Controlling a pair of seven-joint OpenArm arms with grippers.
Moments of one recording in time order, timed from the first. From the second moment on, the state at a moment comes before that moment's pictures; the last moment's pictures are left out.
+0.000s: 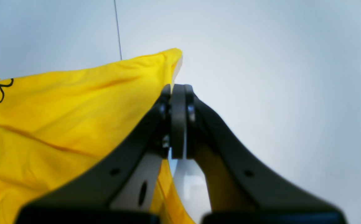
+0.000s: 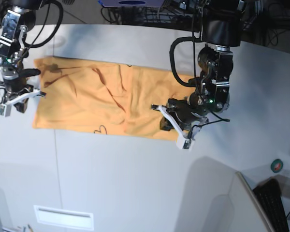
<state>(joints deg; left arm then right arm) -3.1 -4.3 1.2 75.1 -15.3 -19.2 37.1 -11.3 1.8 26.9 82.6 6.3 13.9 -18.3</state>
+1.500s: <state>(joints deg) 0.7 -14.1 -16.9 58.9 -15.4 -23.3 21.4 0.7 13.7 25.2 59.1 42.9 31.1 -61.5</state>
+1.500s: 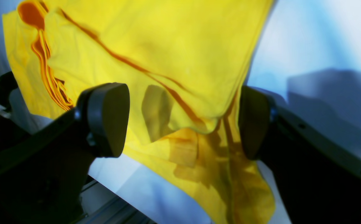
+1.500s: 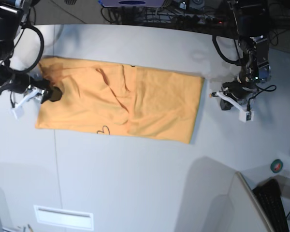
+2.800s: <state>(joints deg) -3.1 -8.5 -5.3 57.6 -14.7 -22.7 19.4 -0.2 11.6 19.9 62.5 41.7 24.0 -58.4</state>
